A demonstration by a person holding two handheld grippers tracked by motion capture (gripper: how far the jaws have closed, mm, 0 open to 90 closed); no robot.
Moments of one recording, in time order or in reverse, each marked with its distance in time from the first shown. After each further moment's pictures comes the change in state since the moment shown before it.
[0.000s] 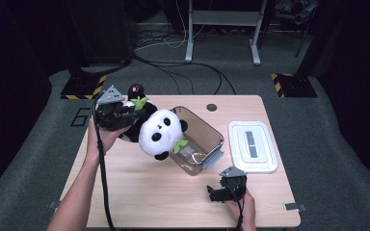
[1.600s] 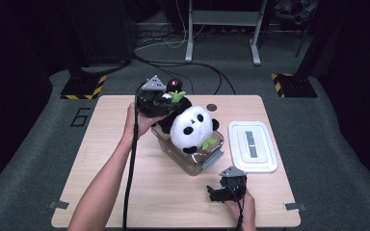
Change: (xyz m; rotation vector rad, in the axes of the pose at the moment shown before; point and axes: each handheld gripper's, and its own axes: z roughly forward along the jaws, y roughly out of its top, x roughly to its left) left arm -0.026 0.042 0.090 0.018 -0.175 0.062; right arm 0.000 0.000 0.000 -0.002 0.002 -0.001
